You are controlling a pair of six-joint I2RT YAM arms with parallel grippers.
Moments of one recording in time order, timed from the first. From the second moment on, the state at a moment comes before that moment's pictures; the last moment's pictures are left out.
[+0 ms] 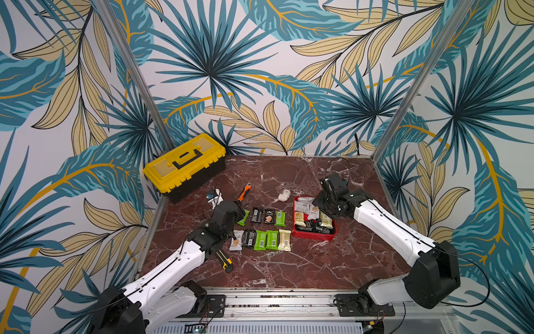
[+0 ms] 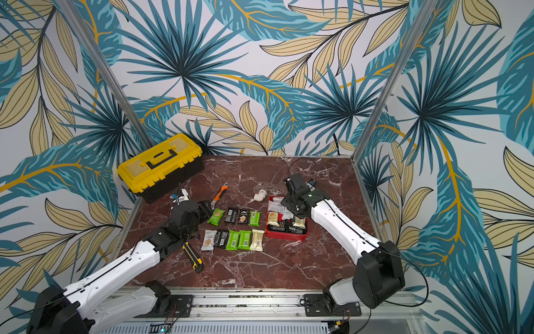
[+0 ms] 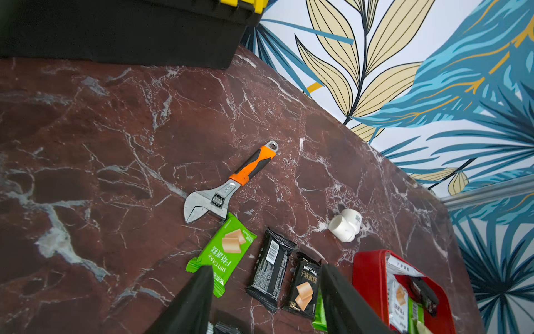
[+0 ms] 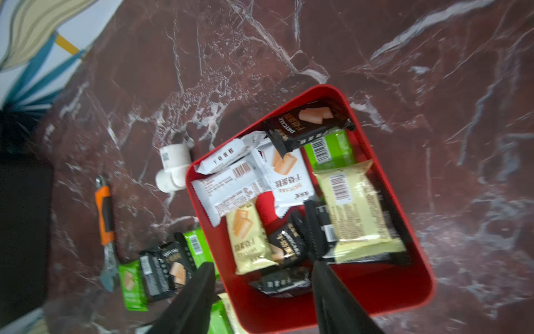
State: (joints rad) left arm -0.54 1.03 0.64 -0.16 -0.41 -0.93; right arm 0.43 1.44 1.14 -0.69 0.18 1.13
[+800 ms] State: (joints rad) left arm -0.52 1.05 0.60 -0.09 -0.41 -1.02; right arm 0.24 1.48 0.82 -0.15 0.09 1.66
